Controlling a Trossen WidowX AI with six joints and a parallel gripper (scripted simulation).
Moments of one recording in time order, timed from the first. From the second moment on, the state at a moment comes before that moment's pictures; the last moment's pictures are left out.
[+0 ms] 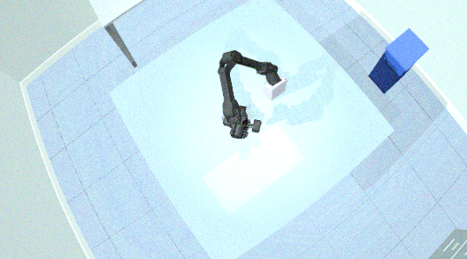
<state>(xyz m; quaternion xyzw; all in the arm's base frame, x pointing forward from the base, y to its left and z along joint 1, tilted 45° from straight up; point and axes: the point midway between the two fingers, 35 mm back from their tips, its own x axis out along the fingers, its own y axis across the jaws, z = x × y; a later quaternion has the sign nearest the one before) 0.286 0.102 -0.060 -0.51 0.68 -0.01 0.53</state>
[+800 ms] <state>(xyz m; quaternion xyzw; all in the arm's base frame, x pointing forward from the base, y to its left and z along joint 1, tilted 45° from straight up) 0.292 0.110 -0.050 -0.37 0.66 -0.17 0.64</state>
